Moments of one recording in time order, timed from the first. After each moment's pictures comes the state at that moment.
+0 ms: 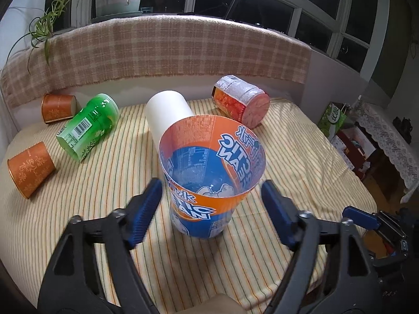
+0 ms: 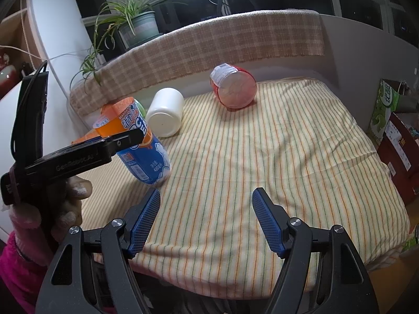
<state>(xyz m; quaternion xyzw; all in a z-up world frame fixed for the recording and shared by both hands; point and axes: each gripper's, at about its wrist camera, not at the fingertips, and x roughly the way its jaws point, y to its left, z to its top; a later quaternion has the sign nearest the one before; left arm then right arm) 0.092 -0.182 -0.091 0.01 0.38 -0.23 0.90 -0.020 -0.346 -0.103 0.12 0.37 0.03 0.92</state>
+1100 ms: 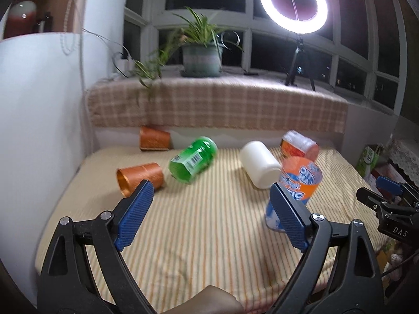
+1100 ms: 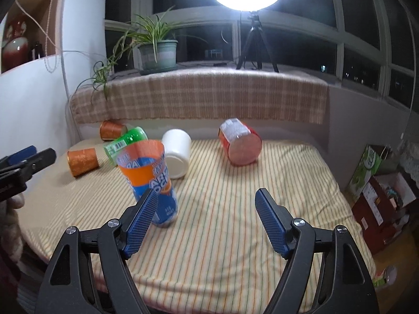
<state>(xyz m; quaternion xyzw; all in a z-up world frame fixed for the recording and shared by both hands) 0.017 -0.055 -0.032 -0.01 0.24 -0.09 0.97 -0.015 -0.294 -0.054 0.01 0.27 -0.01 0.96</state>
